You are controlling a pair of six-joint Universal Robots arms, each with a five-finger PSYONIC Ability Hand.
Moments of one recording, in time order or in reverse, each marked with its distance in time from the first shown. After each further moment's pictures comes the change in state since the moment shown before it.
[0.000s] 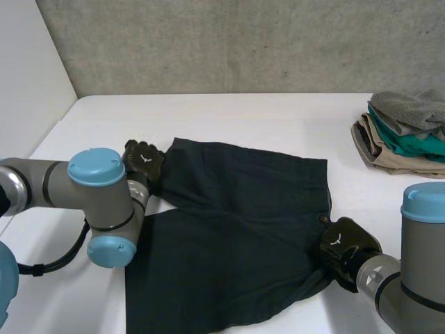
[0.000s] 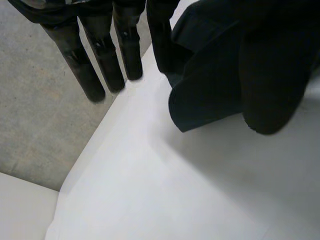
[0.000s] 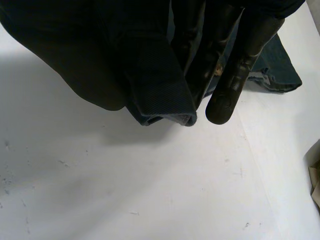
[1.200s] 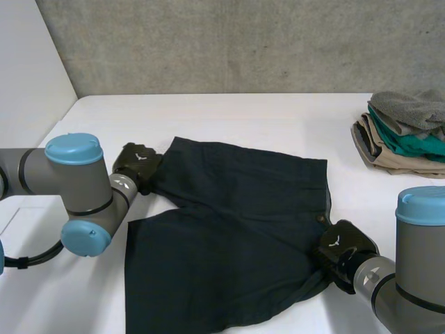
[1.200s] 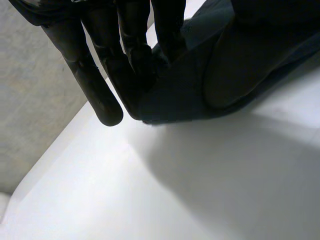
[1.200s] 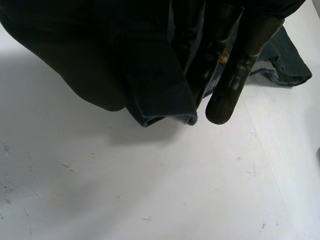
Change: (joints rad) left arm 0.092 0.014 0.040 -0.152 0.176 -0.100; right arm -0.002 0.035 0.006 -0.032 -0.001 0.034; left_hand 0.685 0.723 0.713 0.732 0.683; right_hand 0.000 0.000 0.000 0.000 0.000
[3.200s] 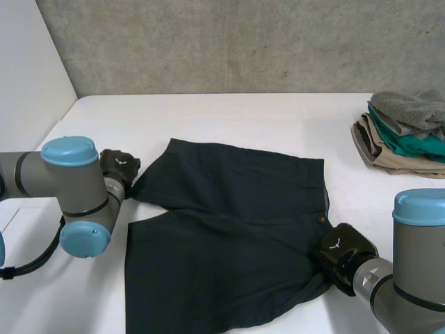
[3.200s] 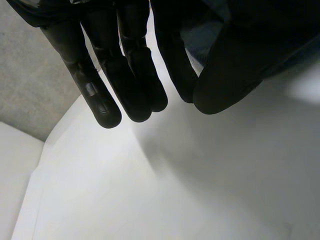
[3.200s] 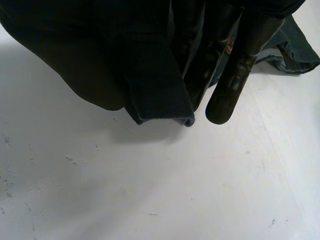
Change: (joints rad) left arm 0.028 -0.016 -0.012 -0.002 -0.146 0.002; right arm -0.009 0.028 0.002 -0.011 0.003 -0.002; left_hand 0.037 0.007 0.005 0.000 0.011; right_hand 0.000 0.000 0.000 0.000 0.000
